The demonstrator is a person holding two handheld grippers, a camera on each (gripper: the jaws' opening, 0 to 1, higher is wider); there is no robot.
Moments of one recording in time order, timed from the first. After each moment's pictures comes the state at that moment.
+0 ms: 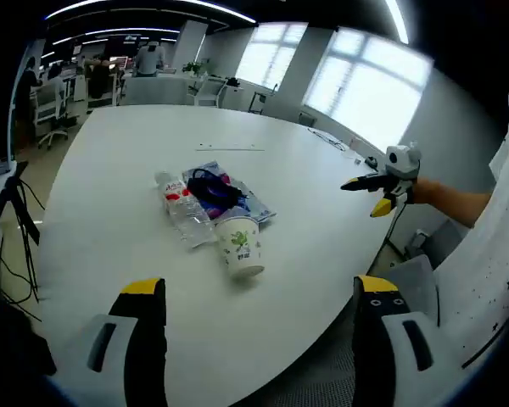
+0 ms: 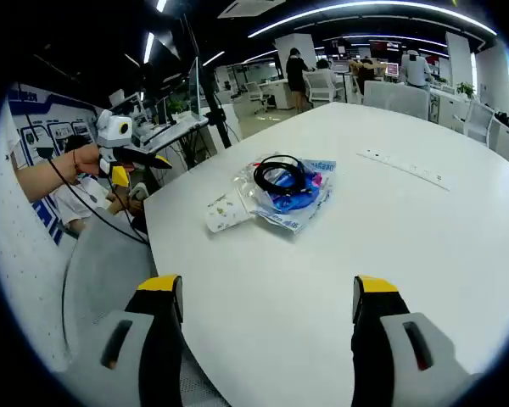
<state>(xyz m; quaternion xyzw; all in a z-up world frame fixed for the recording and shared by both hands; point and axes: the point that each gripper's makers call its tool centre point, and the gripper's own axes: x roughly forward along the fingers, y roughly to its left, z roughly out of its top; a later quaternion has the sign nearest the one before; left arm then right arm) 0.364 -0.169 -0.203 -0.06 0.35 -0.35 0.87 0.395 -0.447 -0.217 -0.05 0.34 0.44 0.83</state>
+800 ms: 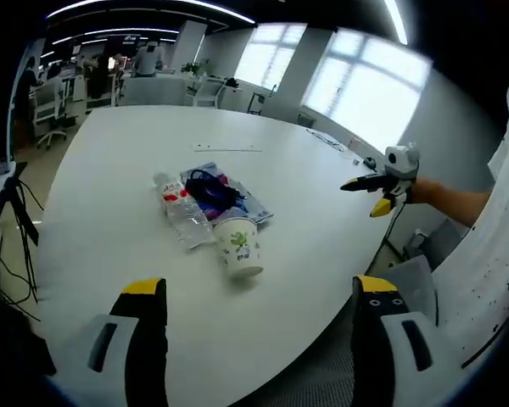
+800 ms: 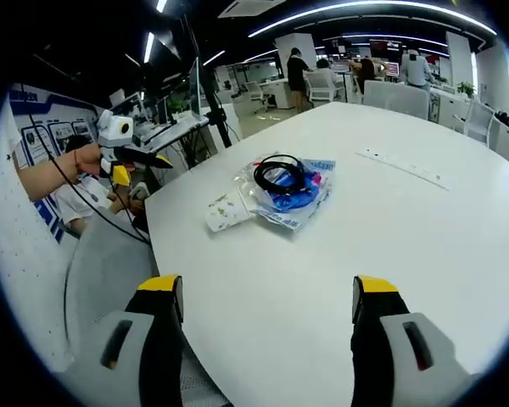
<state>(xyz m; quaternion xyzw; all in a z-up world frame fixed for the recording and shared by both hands) 0.362 -0.170 -0.201 -0.06 0.35 -0.35 0.86 0.392 -0.449 -0.215 -0.05 0.35 0.44 0.83</state>
